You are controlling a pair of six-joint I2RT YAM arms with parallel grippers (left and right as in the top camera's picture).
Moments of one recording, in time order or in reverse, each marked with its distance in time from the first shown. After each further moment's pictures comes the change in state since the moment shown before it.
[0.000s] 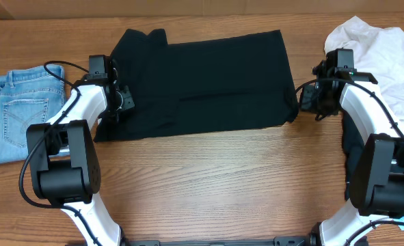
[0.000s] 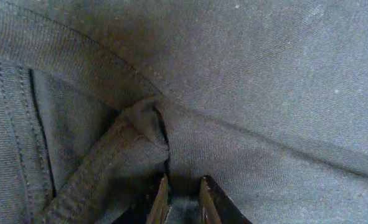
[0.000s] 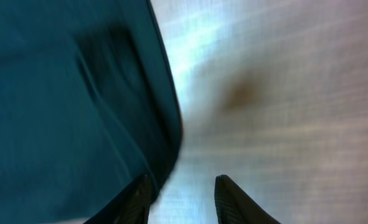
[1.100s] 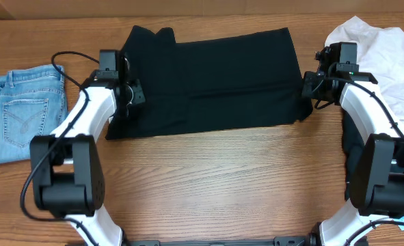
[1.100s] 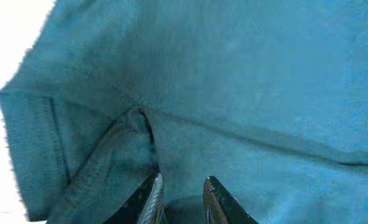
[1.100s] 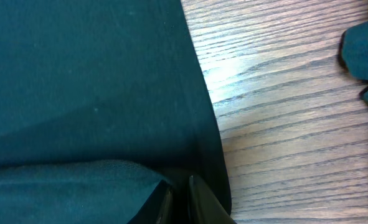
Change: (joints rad) left arm -0.093 -0.100 -0.022 0.055 0.015 -0.020; right arm 0.000 0.000 0.003 0.240 0.000 0.003
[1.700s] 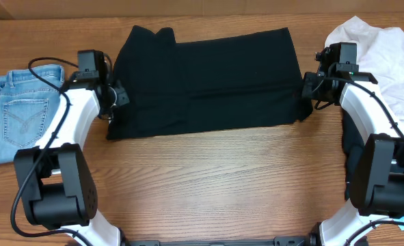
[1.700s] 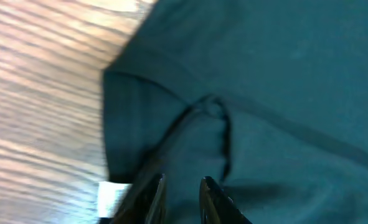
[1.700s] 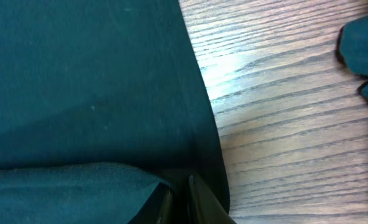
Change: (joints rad) left arm 0.090 -0.076 0.000 -0.102 -0.006 -0.008; right arm 0.000 0.000 0.000 -0.008 0.006 0.005
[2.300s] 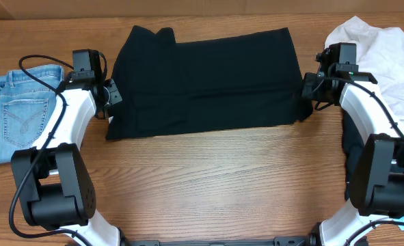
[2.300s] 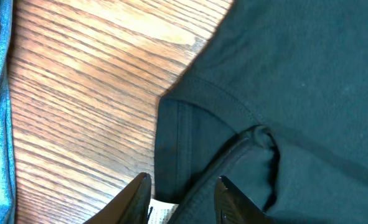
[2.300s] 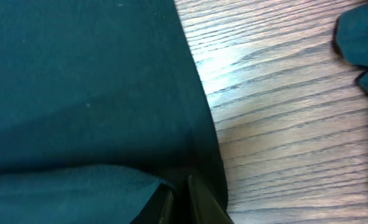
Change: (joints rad) left arm 0.028 0.000 0.000 0.029 -0.137 -0.004; right arm 0.000 0.000 0.000 -0.014 0.013 0.019
